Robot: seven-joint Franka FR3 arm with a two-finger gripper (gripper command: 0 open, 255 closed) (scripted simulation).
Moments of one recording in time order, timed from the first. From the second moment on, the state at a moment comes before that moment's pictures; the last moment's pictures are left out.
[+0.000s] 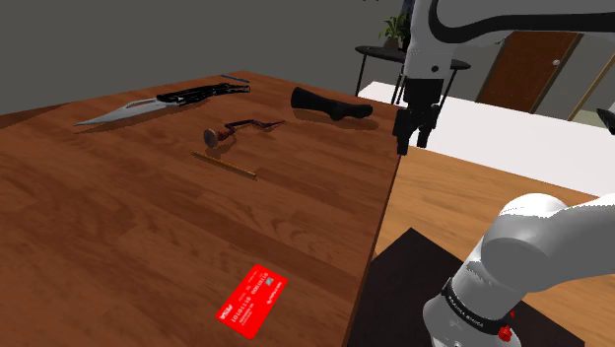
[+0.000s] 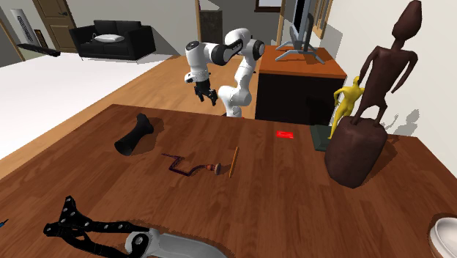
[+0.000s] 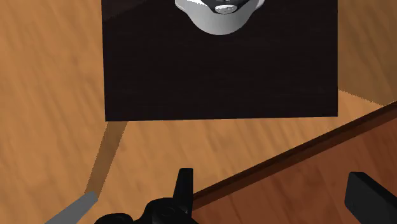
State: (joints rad) arm -0.01 -0.76 -0.04 -2.43 0.01 1.46 -0.01
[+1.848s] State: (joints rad) arm 0.19 -0.02 0.40 -1.80 -0.14 1.69 0.30
